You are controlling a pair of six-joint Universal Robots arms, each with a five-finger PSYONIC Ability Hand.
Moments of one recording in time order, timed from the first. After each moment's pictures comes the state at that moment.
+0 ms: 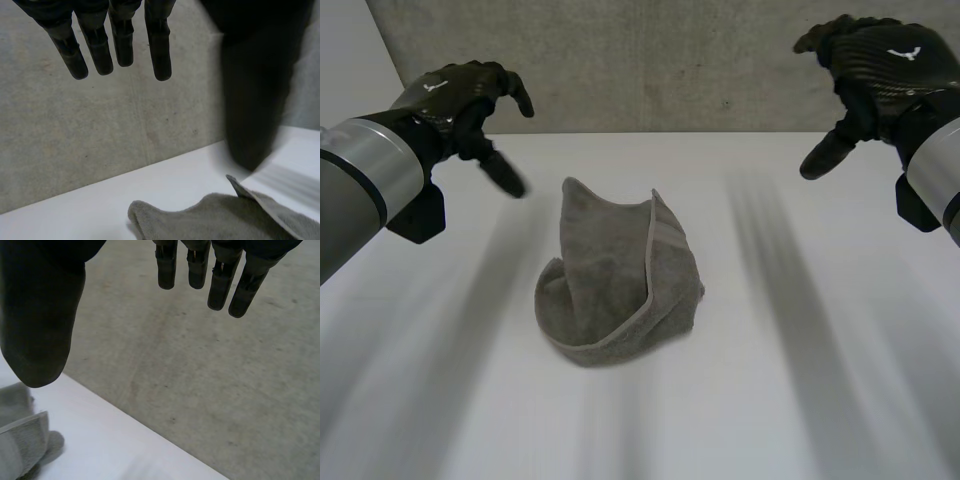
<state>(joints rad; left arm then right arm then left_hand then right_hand) 4.35 -1.73 -1.27 2.91 -1.44 3.07 1.95 -1.53 1.39 0.08 1.50 3.01 0.34 0.33 0.33 0.33 0.17 0.22 0.25 0.24 0.26 0.06</state>
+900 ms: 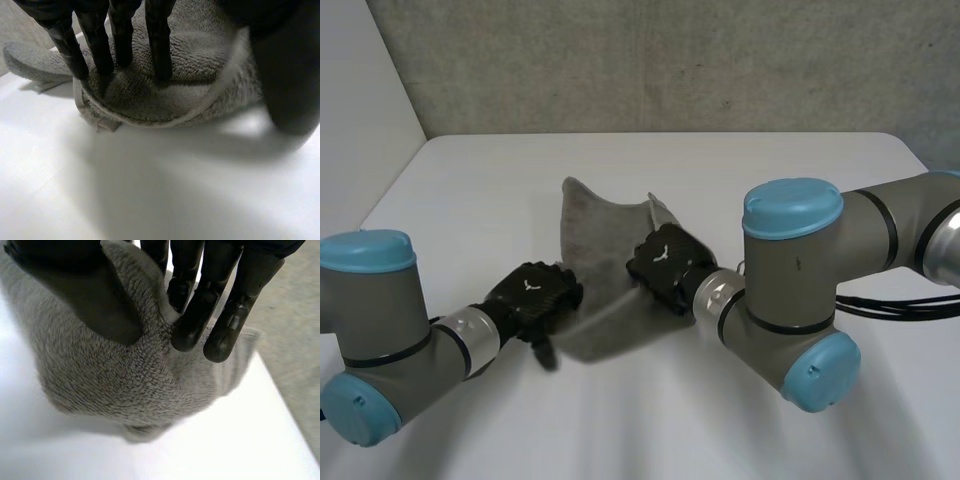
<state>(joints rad) 4.42 -2.08 -1.72 3.28 -1.17 3.58 2.25 -0.90 1.19 0.08 1.39 2.42 0.34 0.33 0.33 0.33 0.16 1.28 1.26 1.26 1.26 1.10</state>
